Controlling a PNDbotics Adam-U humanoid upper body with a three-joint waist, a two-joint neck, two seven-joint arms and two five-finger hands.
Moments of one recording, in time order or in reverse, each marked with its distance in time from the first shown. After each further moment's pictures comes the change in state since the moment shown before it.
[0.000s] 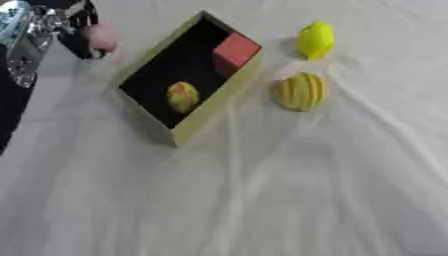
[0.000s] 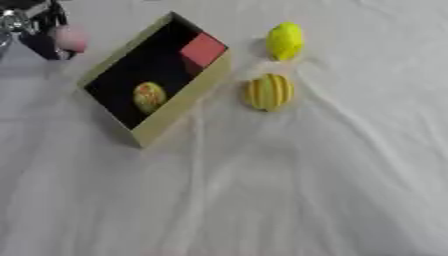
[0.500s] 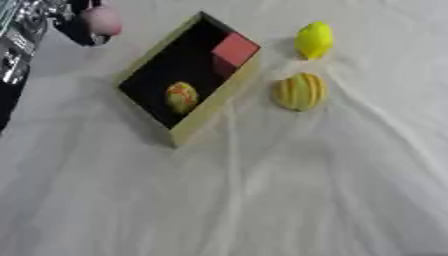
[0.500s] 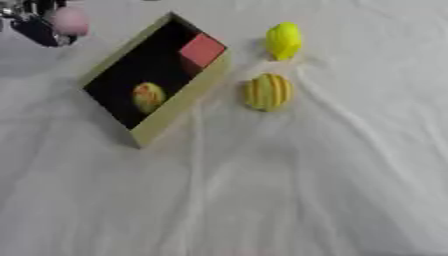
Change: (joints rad) left arm 0.048 0.049 -0.041 -0.263 0.108 0.000 -0.028; right arm 0.003 0.000 -0.001 0.000 0.000 -0.003 -0.003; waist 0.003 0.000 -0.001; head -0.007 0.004
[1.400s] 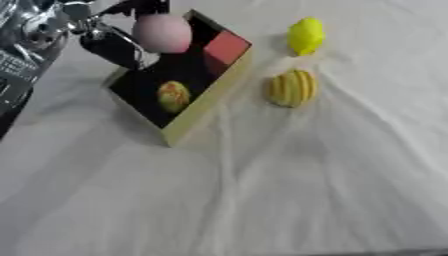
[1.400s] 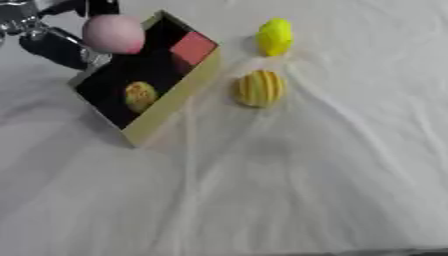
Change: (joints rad) left arm 0.078 0.063 -0.188 -0.421 0.231 0.033 -0.041; right arm -0.018 -0.001 0.000 0.000 0.000 -0.002 -0.001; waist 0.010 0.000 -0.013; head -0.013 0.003
